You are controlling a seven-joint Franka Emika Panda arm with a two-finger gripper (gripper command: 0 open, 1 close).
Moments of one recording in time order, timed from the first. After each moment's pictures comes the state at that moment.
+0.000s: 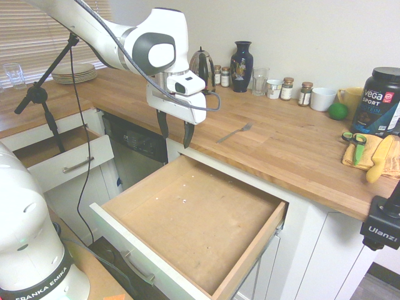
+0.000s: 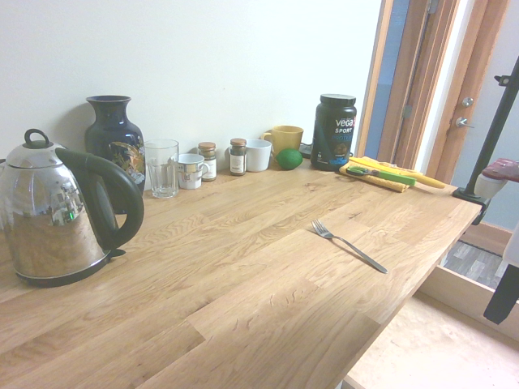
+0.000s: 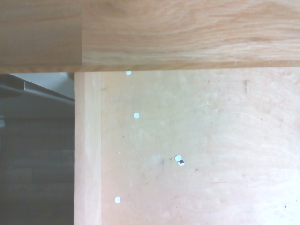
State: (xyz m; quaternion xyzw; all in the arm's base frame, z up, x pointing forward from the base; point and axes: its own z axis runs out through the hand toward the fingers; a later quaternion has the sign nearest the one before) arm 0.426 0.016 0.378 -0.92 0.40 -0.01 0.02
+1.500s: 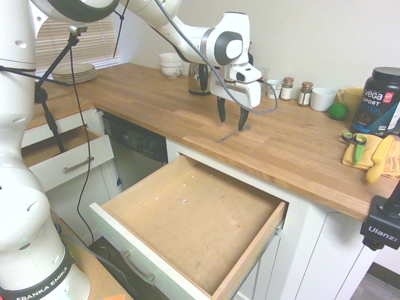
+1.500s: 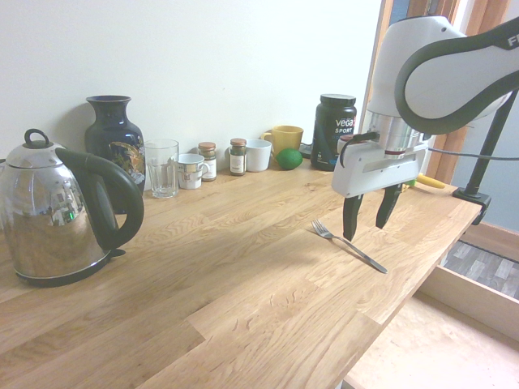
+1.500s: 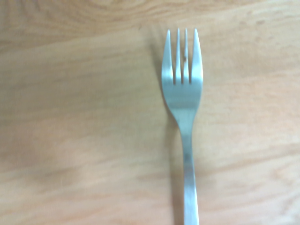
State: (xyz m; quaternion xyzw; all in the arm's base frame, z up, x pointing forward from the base) arm 0.651 -0.032 0.372 -0.88 0.48 -0.03 0.00
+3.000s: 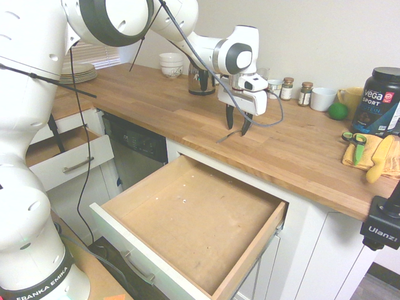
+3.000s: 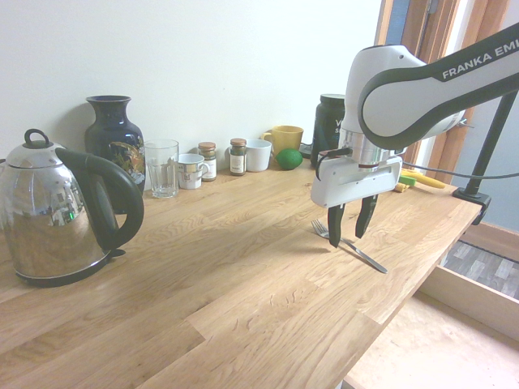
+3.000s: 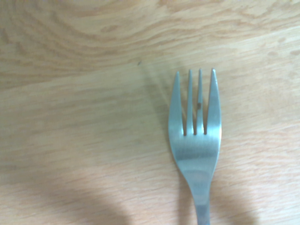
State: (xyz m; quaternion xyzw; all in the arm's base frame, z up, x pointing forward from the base) arm 0.689 -0.039 0.339 -0.87 0.49 -0.01 0.00
